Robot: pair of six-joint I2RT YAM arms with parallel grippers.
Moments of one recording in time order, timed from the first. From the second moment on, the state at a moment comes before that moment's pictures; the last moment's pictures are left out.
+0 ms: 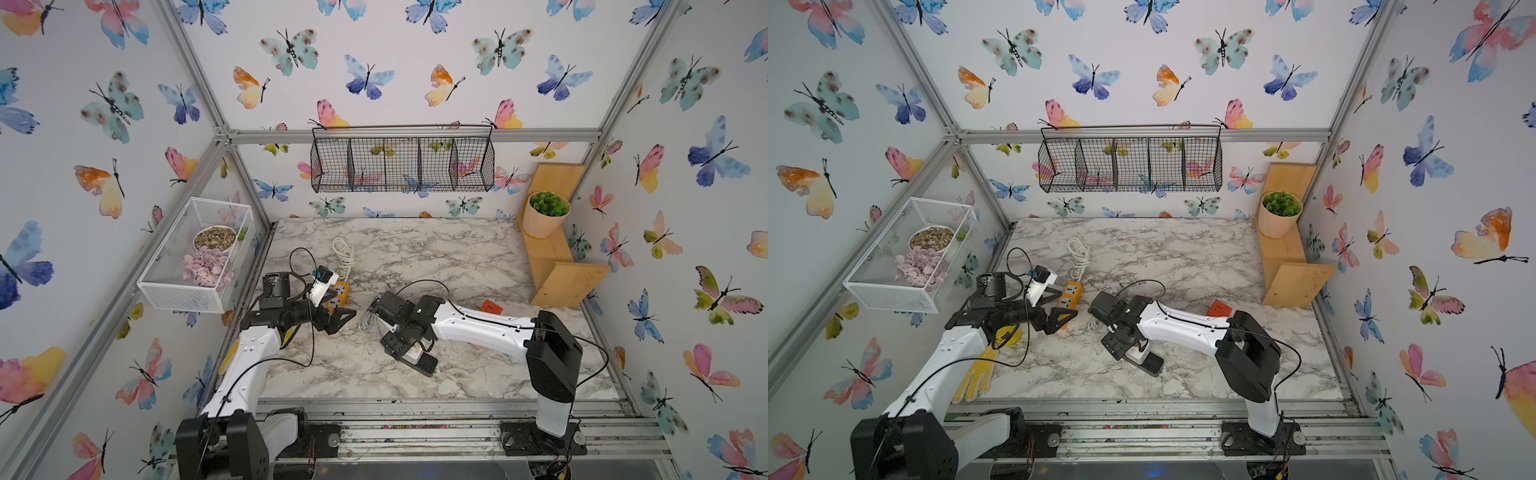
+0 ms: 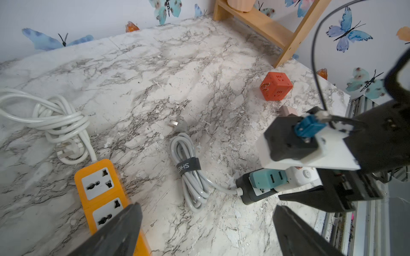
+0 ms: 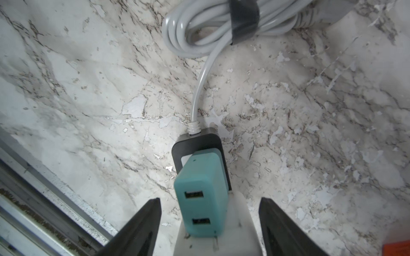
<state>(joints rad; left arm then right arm) 0.05 1.07 0.76 -0.47 0.87 0.46 1.11 1.91 1.49 -0.84 0.14 0.19</state>
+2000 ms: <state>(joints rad) 0.02 1.04 0.78 -0.65 1.04 0.62 0.60 1.51 1.08 -0.46 -0.10 0.42</state>
